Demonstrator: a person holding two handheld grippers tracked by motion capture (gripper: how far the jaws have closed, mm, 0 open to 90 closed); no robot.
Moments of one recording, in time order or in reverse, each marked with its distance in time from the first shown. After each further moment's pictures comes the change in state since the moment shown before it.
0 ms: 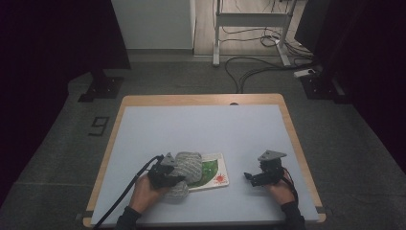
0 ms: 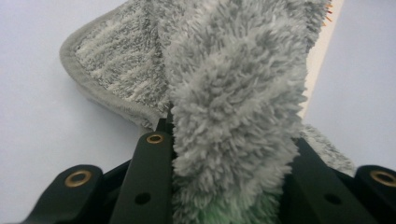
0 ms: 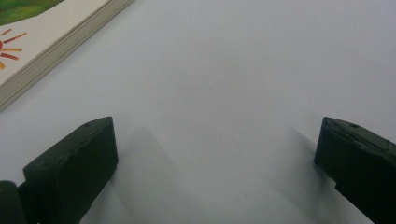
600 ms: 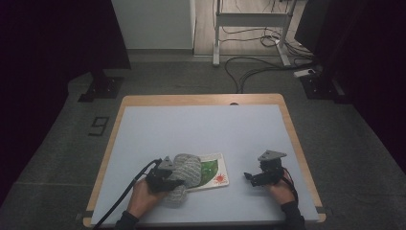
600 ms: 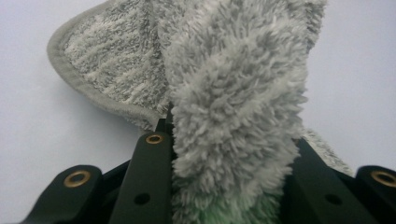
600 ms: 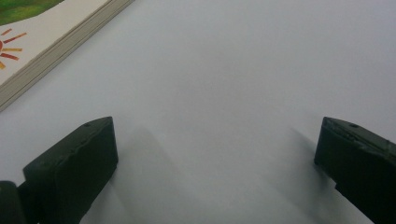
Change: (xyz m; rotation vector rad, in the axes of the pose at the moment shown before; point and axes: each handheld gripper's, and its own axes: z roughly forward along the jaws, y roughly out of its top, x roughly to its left) left arm -0.006 -0.007 -0.004 -0.005 -0.019 -0.001; right arm 0.000 0.000 0.000 0.000 0.000 0.000
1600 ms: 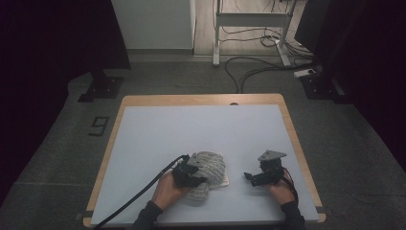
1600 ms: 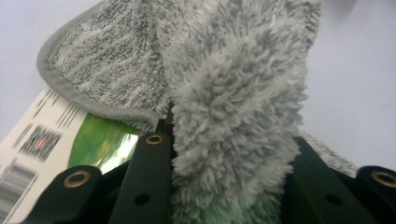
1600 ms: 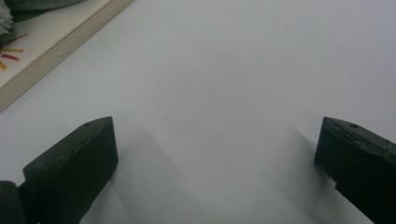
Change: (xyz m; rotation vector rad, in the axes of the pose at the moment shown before) left arm -0.030 0.057 0.050 0.024 -0.057 0.100; right arm 0.000 0.000 0.000 0.000 0.000 0.000
